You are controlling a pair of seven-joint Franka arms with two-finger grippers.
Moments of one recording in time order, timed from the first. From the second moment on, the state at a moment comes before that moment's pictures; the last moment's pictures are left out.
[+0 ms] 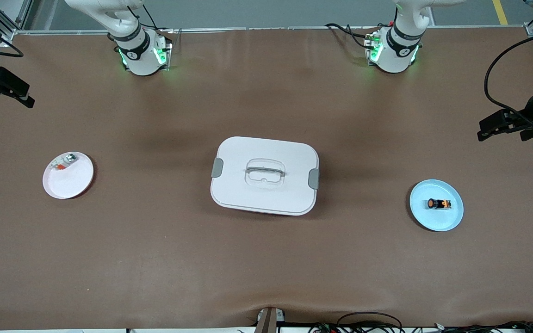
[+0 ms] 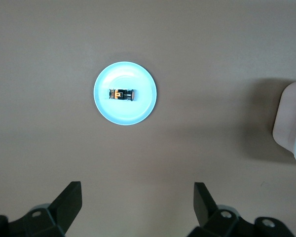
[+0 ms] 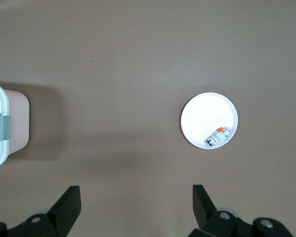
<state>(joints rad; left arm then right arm) 0.00 0.11 -0.03 -1.45 0.01 1.53 -0.02 0.00 -0.14 -0.04 -1.64 0.01 1.54 0.00</state>
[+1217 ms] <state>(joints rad) 0.10 0.24 -0.03 -1.47 0.00 1.57 0.12 0.01 -0.14 -0.04 -1.64 0.00 1.54 0.00</state>
